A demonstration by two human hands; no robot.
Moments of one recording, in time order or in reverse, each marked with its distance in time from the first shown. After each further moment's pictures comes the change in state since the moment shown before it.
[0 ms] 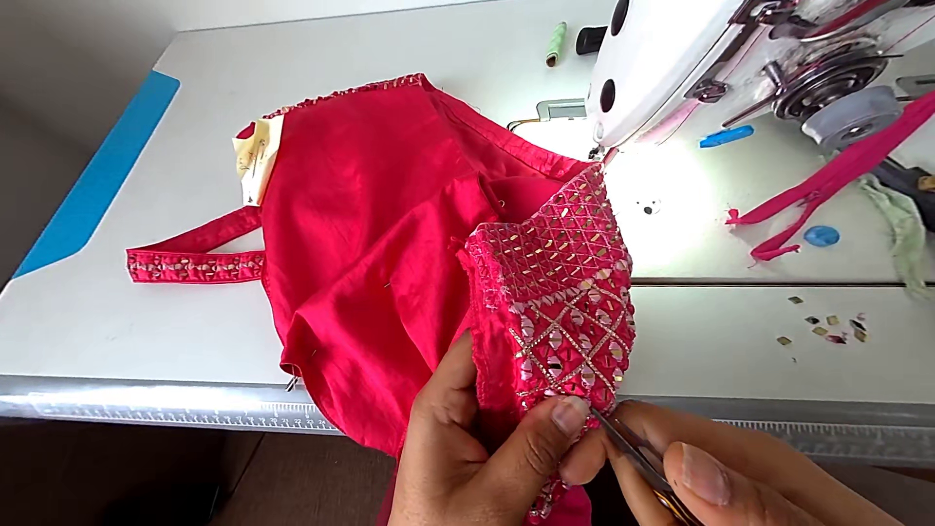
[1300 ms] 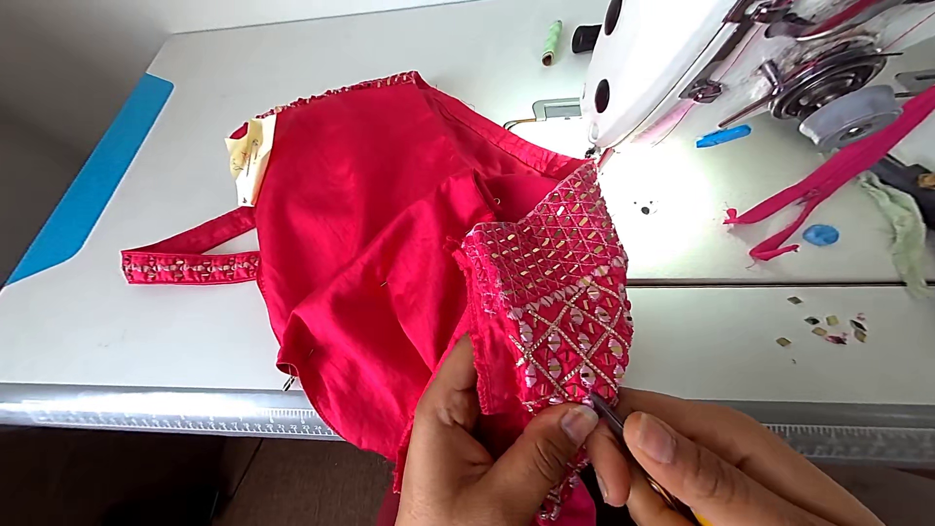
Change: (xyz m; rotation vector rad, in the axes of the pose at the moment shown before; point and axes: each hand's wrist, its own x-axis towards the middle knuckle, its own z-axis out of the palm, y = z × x) left_hand 0.001 -0.004 0.003 0.031 0.019 0.000; right_hand 0.007 0.010 0.000 0.155 0.036 -0.008
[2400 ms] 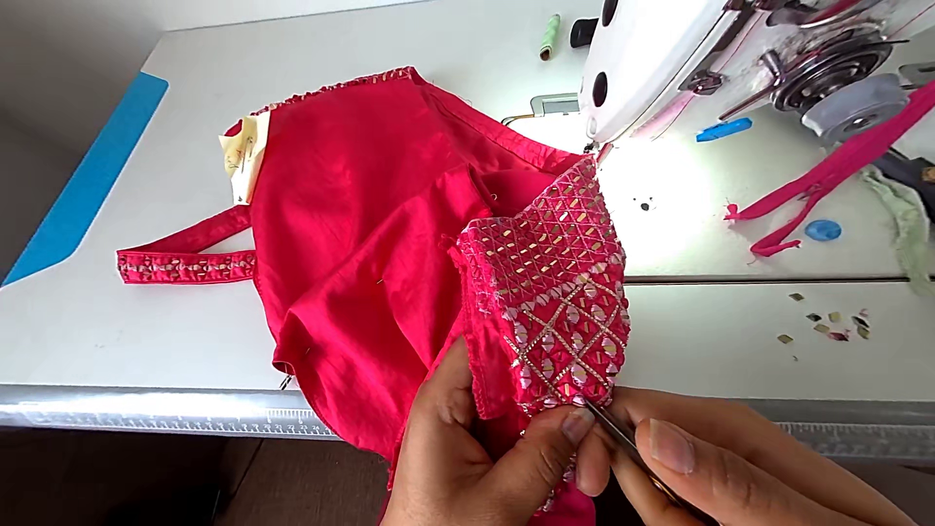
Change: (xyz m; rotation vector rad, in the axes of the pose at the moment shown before) left_hand 0.003 0.000 -0.007 0.119 -0.088 0.041; right_hand 0.002 -0.007 -0.008 -0.093 -0.066 0.030
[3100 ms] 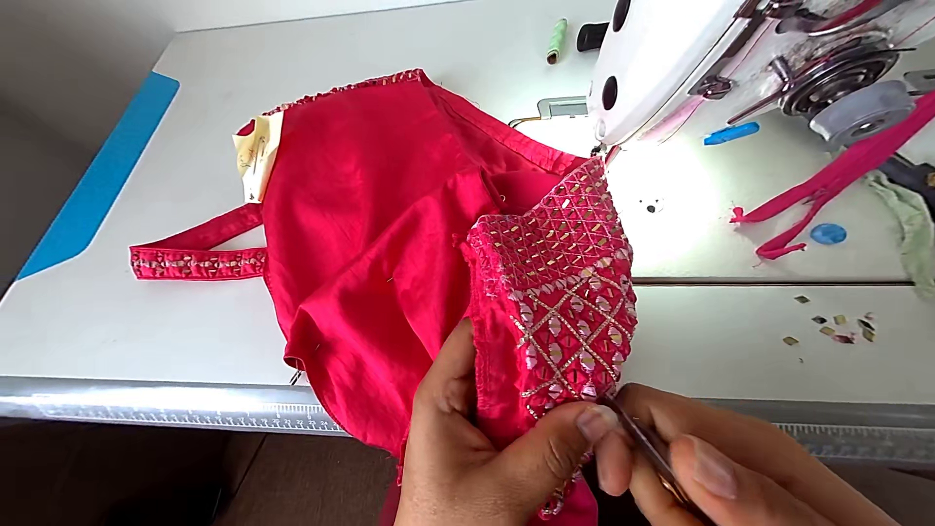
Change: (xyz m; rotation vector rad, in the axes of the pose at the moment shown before) left_hand 0.001 0.001 0.006 -0.124 0.118 -0.013; right_hand -0.004 0.006 0.010 -0.052 0.089 -0.103
